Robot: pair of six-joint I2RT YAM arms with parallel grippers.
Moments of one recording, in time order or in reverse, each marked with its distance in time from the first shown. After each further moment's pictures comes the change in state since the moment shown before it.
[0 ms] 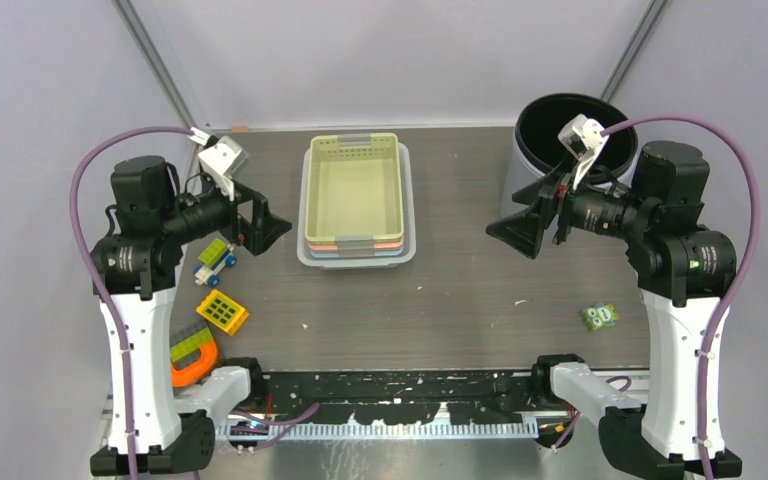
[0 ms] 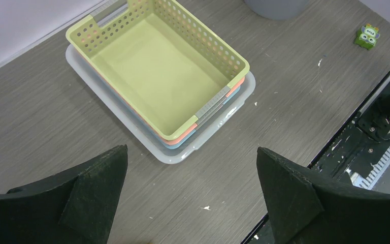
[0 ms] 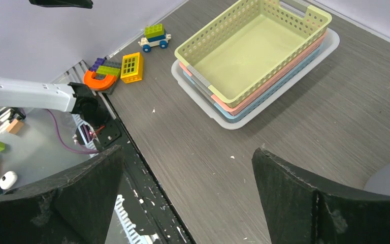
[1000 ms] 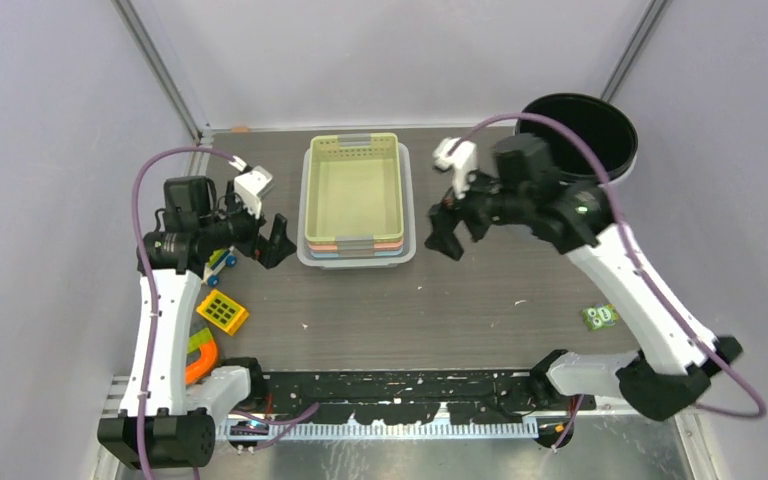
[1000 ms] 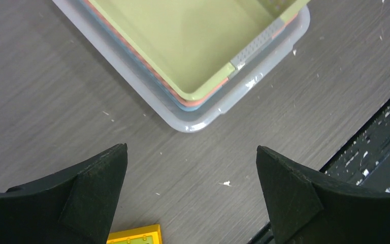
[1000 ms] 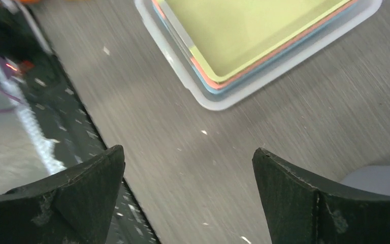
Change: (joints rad) left arm 0.005 0.009 -0.346 0.140 -0.096 0.118; right arm 0.518 0.197 -0.072 0.082 0.507 -0.087
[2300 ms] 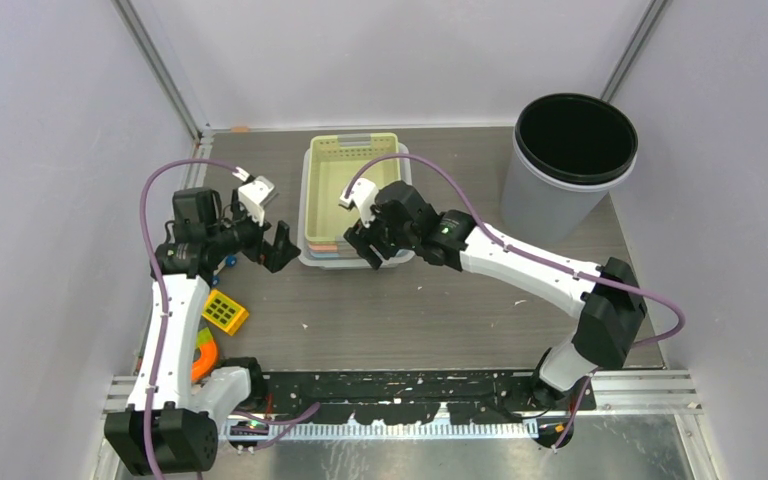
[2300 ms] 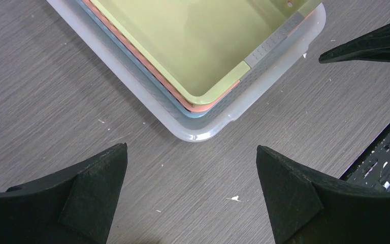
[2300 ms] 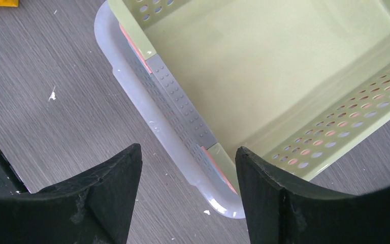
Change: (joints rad) left arm 0.025 -0.026 -0.220 0.198 0.051 0.002; right arm 0.370 0.373 -0.259 0.597 0.436 0.075
